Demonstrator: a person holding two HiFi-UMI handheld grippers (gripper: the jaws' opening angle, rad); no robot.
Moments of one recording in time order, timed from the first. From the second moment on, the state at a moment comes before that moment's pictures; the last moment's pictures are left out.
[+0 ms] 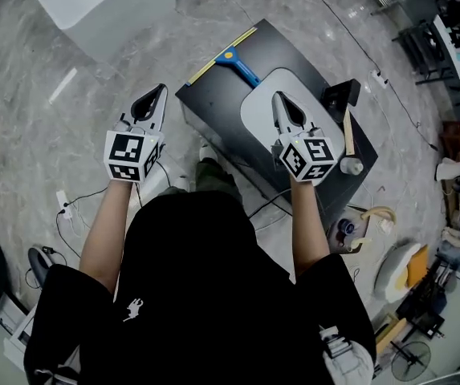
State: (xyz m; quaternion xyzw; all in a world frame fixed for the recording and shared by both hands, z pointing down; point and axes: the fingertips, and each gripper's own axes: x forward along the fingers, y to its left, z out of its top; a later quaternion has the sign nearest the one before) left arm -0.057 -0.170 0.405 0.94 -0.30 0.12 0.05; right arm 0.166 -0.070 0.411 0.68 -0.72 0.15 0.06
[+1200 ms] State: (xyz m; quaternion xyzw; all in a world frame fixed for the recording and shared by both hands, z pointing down) left arm -0.047 -0.088 0.332 0.96 -0.27 0.05 0.01; right arm 0.131 0.056 0.313 0.76 -0.65 0.06 0.03
